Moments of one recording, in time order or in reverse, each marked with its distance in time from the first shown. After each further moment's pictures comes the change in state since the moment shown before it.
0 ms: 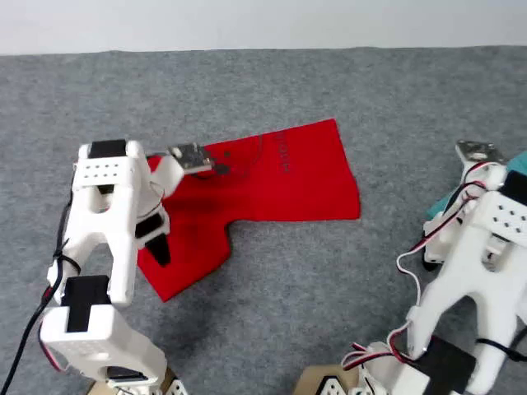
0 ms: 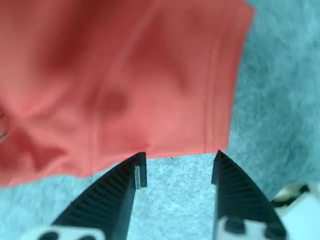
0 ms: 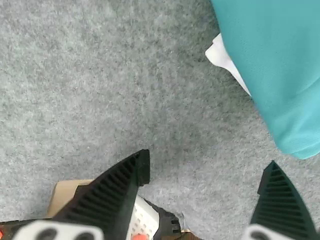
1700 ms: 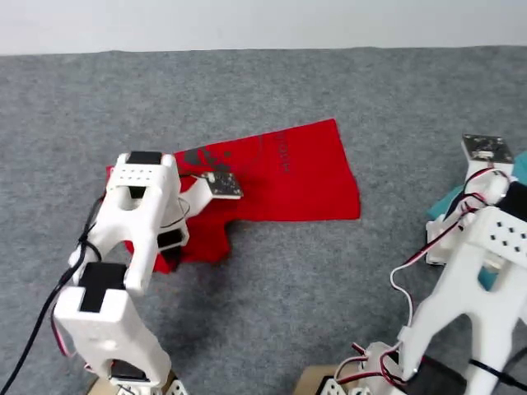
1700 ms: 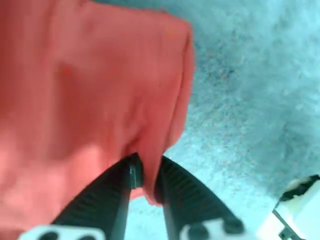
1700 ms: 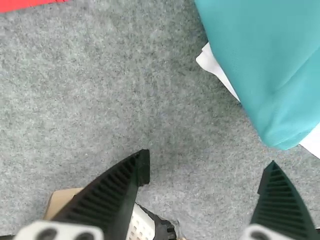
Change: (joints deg) left arm 6.2 5.7 1.1 -3.4 -4.9; right arm 0.0 -7.1 0.4 0.0 0.0
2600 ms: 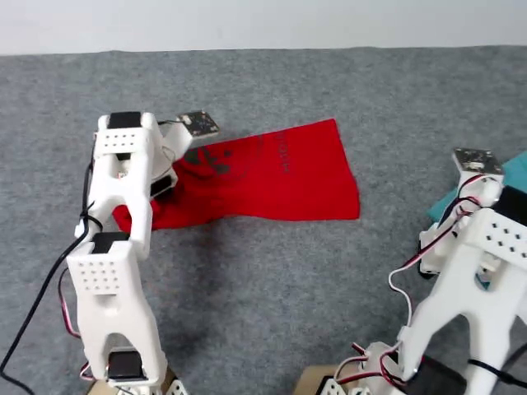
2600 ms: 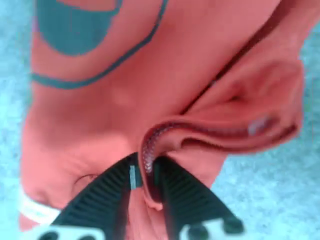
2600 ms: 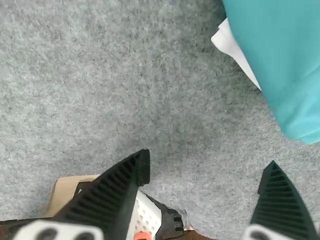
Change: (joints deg) left arm -6.2 25.0 -40.7 1.9 6.8; right arm 0.0 0.0 5.0 0.0 0.0
